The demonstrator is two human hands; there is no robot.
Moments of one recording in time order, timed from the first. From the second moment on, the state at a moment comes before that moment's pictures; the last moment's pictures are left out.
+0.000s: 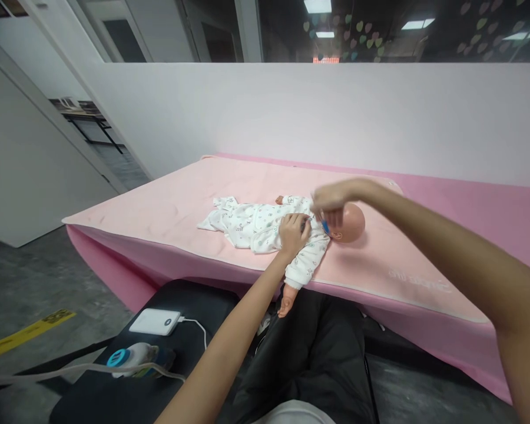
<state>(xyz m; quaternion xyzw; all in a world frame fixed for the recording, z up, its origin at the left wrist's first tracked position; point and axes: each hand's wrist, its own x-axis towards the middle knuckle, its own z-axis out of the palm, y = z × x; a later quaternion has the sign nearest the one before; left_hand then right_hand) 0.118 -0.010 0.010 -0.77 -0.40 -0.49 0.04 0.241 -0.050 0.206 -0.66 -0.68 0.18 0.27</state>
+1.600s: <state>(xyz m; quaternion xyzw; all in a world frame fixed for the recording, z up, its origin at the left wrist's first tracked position) 0.119 -0.006 0.002 -0.76 -0.43 -0.48 -0.11 0.177 -0.114 0.239 -0.34 -0.86 0.31 0.22</state>
